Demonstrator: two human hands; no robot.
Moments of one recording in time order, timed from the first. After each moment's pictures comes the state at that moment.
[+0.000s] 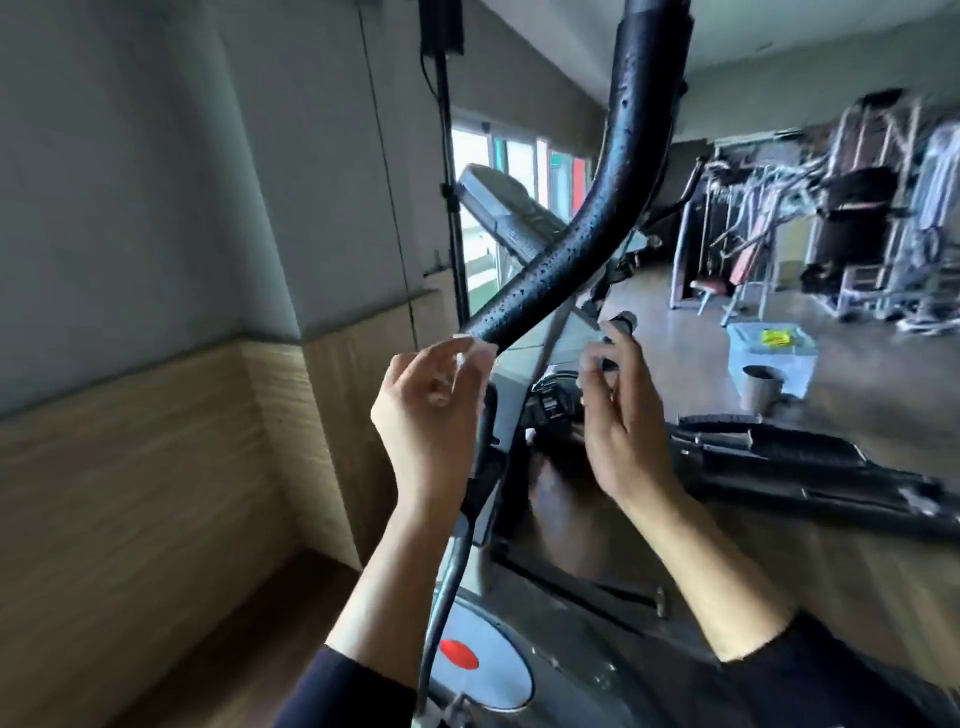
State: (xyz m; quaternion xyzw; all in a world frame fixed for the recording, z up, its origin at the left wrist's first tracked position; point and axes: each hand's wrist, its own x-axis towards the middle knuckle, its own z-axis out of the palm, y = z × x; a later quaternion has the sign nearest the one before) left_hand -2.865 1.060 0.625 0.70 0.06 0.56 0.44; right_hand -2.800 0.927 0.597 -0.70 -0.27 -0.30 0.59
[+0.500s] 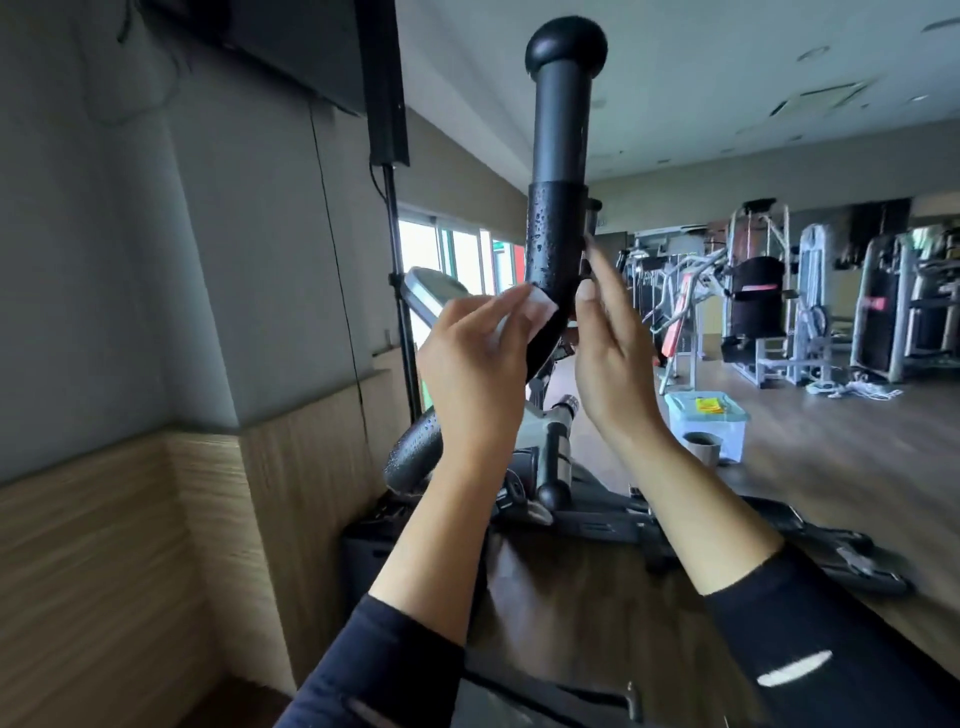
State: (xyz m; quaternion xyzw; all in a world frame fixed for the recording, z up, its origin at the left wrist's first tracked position) left_hand -2.812 0.991 0.727 0.66 -0.10 0.59 0.46; right_hand -2.770 0.896 0.724 -0.59 -0.31 -0.40 0.63
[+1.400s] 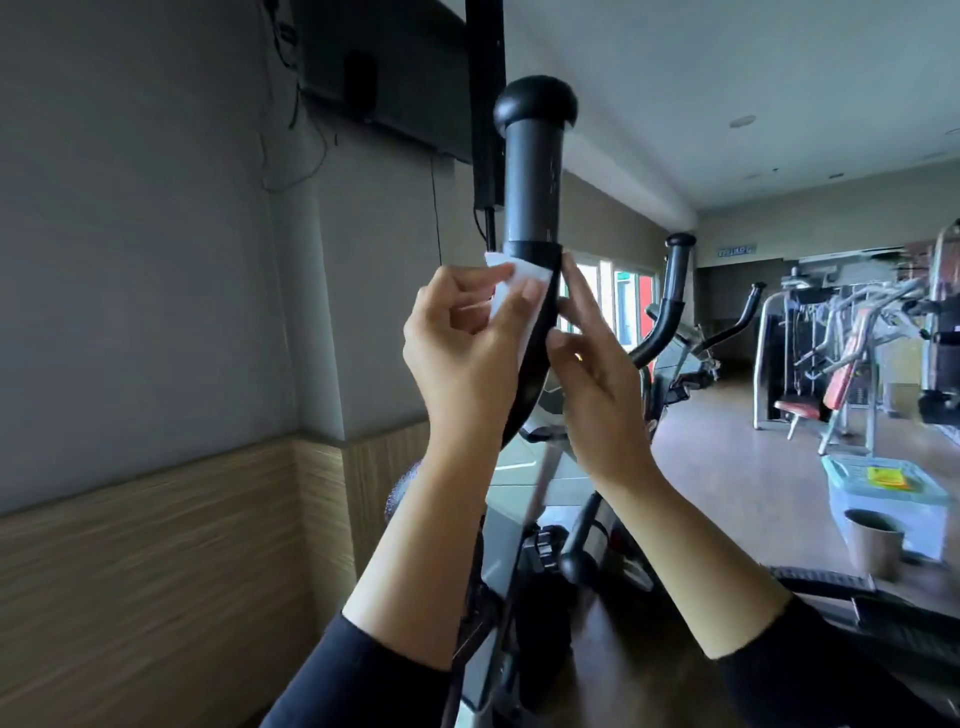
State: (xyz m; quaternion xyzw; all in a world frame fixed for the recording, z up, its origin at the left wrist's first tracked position) left_hand -2.802 0.951 0.778 0.59 -0.06 0.62 0.51; right_hand -2.731 0.877 0.740 -0.46 -0.51 -0.26 0.67
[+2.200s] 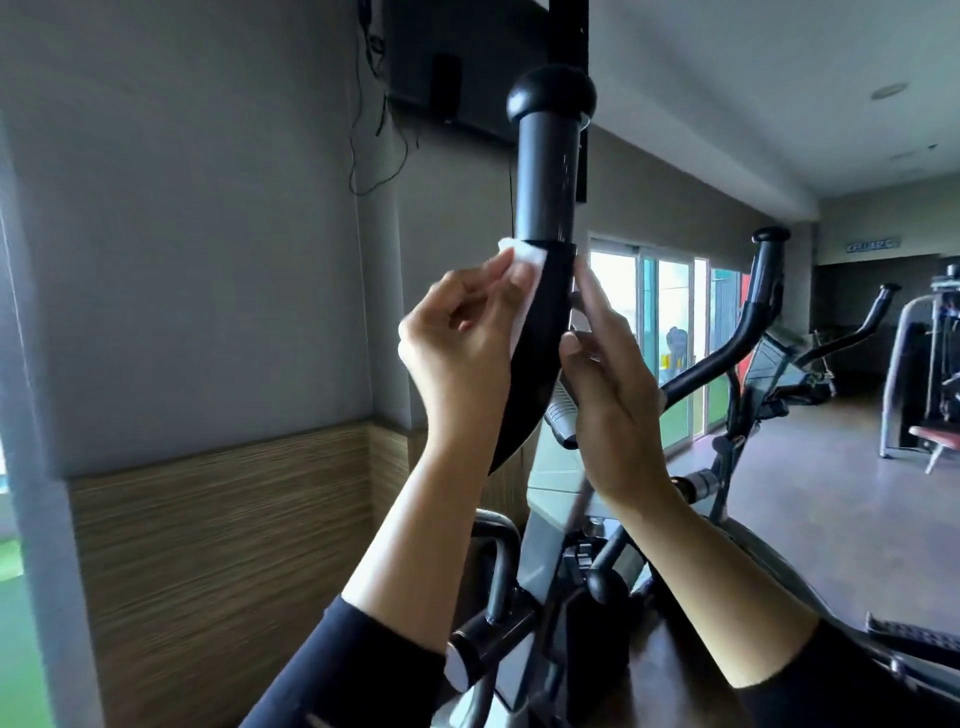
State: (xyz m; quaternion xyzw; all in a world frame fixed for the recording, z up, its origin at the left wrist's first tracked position) left_hand -2.792 0.950 0.778 0.55 -0.05 0.68 0.48; right_hand -2.727 0.876 0.738 -0.42 -0.54 -0.23 0.69
